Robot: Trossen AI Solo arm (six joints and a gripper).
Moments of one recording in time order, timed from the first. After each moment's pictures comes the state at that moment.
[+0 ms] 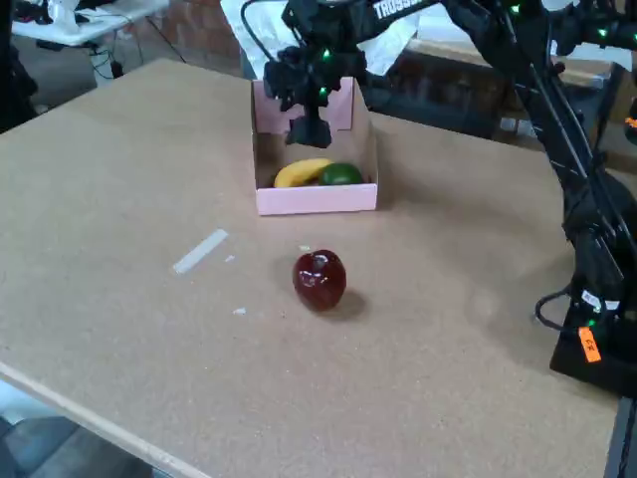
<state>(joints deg) -17.4 131.7 105.4 -26.0 -8.2 -61.5</state>
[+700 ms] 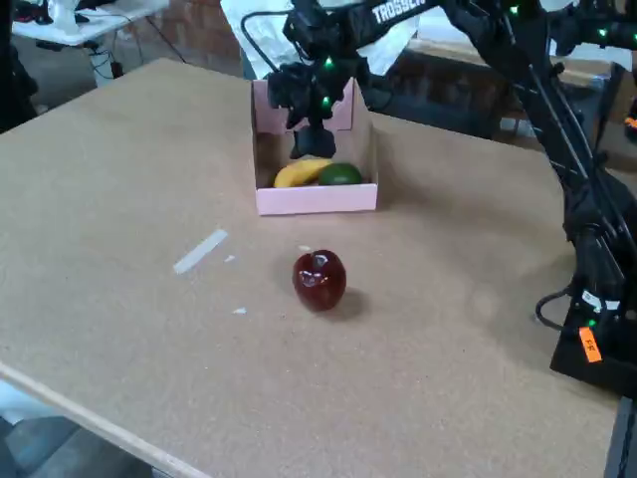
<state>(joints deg) -18.7 133.1 103.9 -29.7 -10.1 -58.4</state>
